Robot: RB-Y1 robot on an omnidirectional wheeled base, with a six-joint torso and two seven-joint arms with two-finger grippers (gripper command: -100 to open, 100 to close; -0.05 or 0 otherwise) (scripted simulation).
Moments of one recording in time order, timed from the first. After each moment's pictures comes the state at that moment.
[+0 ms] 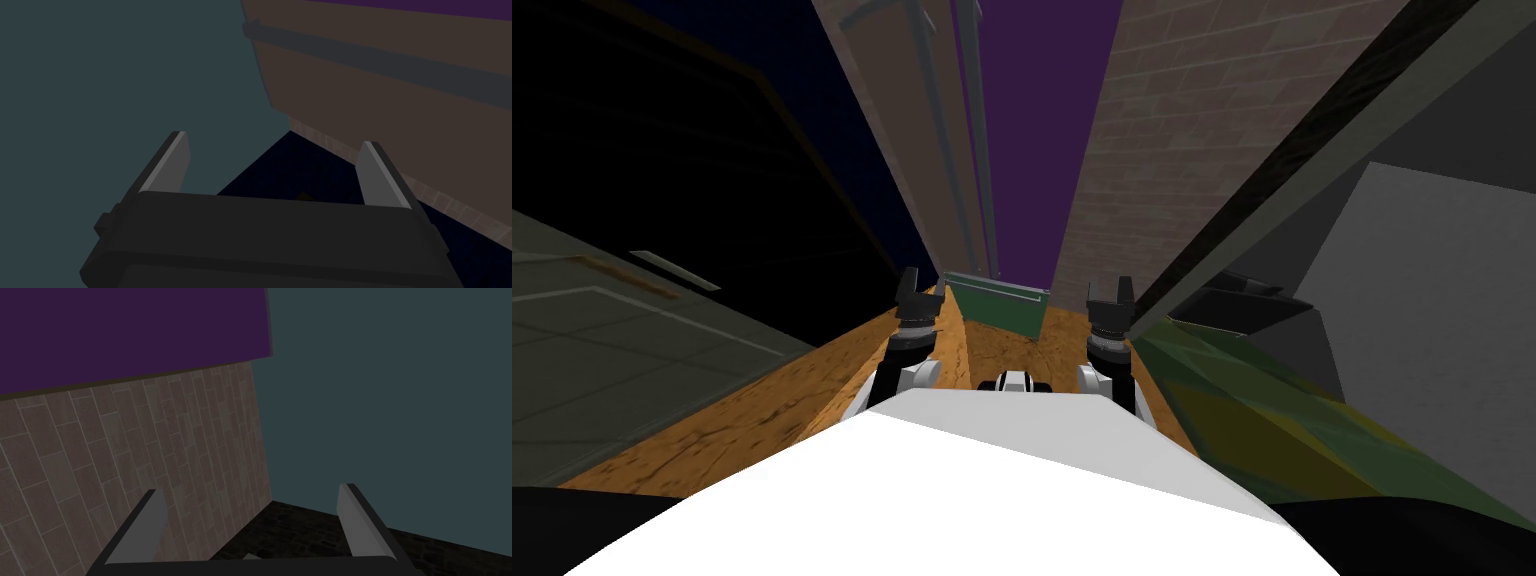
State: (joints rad) left arm 0.45 0.09 0.02 -2.25 -0.02 -0.53 0.12; right arm 0.45 -0.02 0.06 -2.29 0.11 -0.63 -0.10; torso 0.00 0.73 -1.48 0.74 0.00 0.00
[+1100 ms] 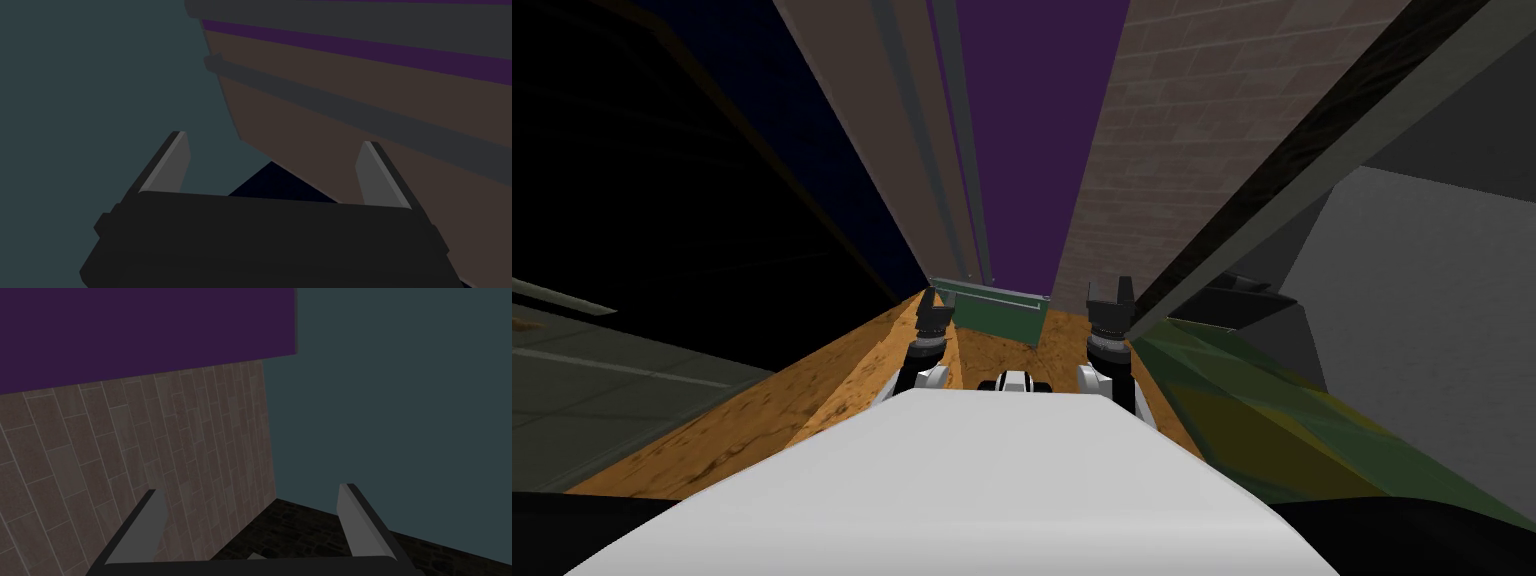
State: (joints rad) left arm 0.40 0.16 -0.02 -1.98 0.00 -0.78 0.09; right arm 0.45 -0.02 0.06 -2.29 0.11 -0.63 -0.10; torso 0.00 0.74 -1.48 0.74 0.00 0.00
